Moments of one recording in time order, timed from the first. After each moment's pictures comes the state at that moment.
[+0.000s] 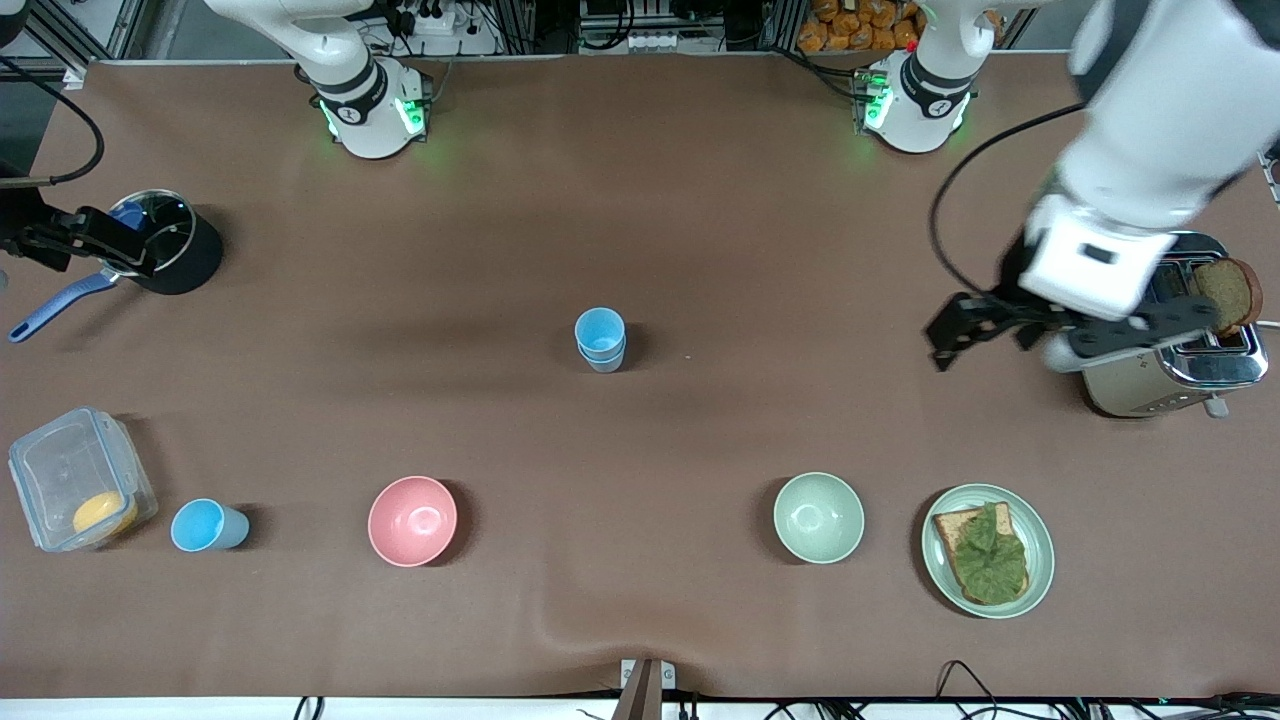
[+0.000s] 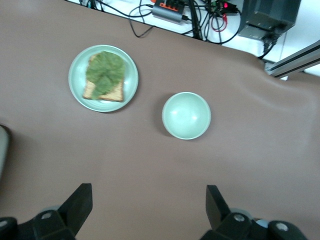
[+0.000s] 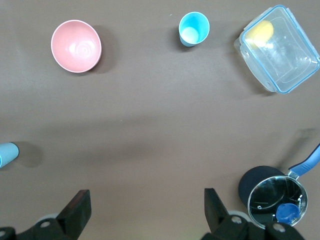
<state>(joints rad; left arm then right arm) 0.06 0.19 -0.39 -1.42 0.11 1.80 -0.56 0.07 0.00 -0.11 -1.57 0.01 1.53 0.04</state>
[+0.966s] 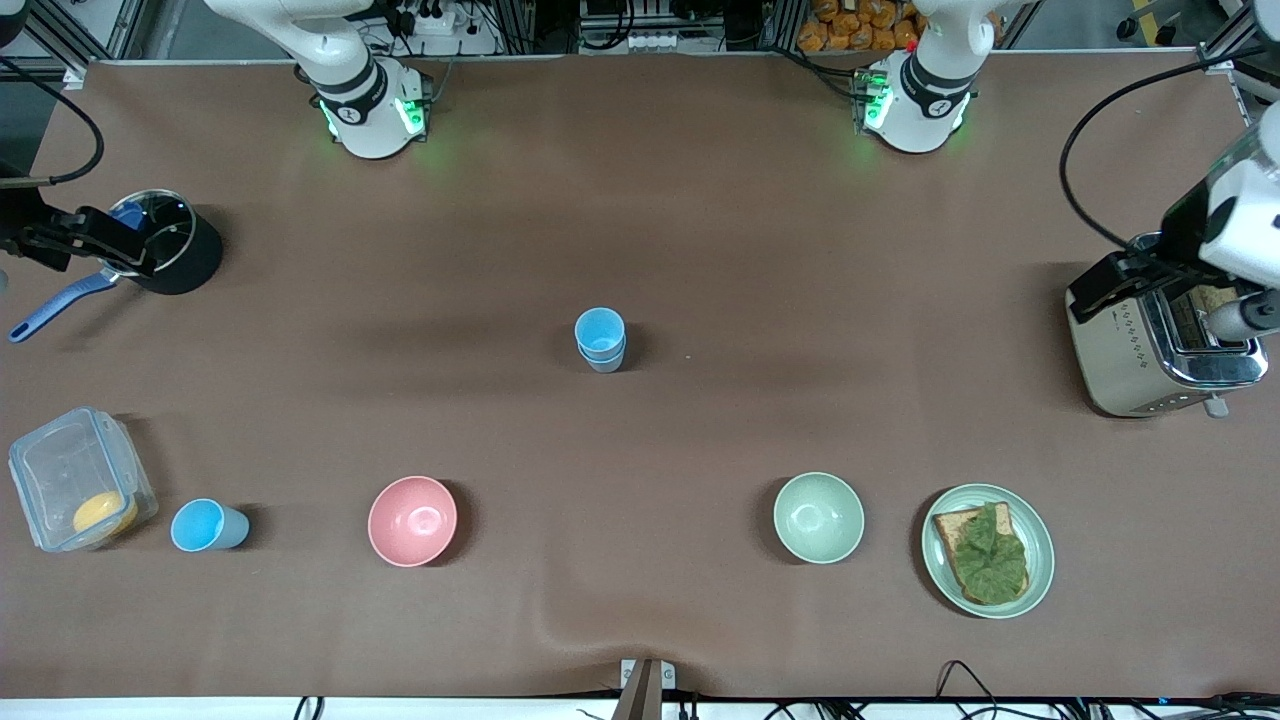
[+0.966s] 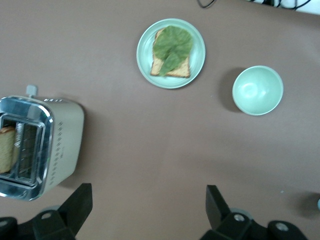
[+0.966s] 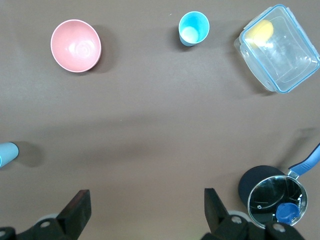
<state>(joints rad) 0.23 0.11 -0.38 -1.42 0.11 1.56 -0.37 0.07 0.00 -0.11 -1.57 0.01 1.53 0.04</state>
